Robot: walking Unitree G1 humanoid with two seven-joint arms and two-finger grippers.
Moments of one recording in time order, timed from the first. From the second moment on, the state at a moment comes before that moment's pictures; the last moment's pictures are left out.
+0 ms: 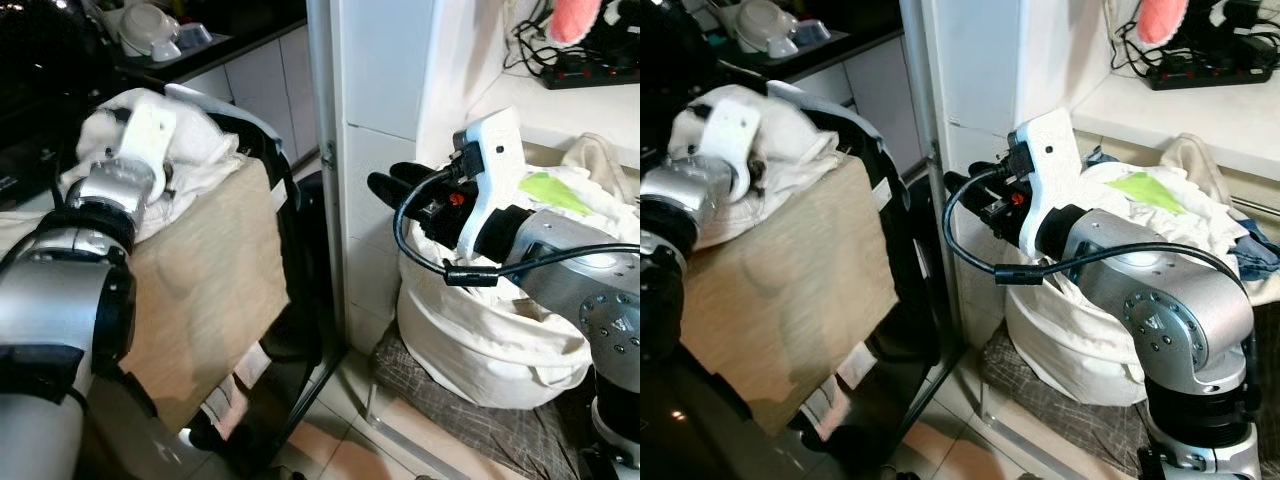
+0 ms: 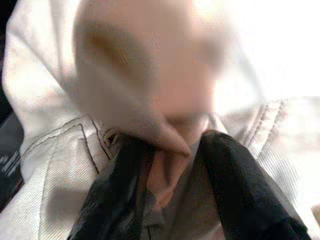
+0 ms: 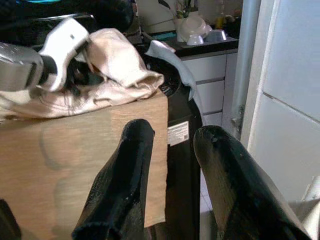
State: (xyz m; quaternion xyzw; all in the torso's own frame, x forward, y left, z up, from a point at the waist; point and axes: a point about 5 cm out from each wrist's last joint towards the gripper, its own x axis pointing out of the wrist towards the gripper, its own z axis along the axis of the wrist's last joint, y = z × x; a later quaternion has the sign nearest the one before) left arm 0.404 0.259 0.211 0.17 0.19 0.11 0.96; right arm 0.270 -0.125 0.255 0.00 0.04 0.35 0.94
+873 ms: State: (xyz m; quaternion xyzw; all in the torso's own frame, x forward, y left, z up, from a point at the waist) left arm 0.420 0.215 0.234 0.17 0.10 0.05 0.98; right arm 0.277 -0.137 0.251 0.02 0.04 0.29 0.96
